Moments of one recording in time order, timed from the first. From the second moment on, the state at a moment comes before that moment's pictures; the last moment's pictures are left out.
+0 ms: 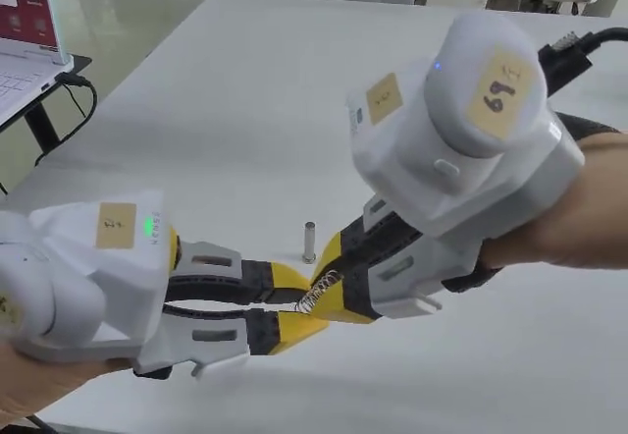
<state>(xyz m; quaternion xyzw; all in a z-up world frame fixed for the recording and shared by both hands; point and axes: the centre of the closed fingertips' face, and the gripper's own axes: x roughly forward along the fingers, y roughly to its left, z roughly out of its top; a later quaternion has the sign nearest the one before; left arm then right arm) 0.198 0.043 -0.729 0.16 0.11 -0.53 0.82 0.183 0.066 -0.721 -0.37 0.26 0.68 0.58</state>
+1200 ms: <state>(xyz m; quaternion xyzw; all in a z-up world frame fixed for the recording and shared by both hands) 0.221 0.113 -0.777 0.10 0.16 -0.41 0.89 0.279 0.077 -0.715 -0.40 0.26 0.63 0.61</state>
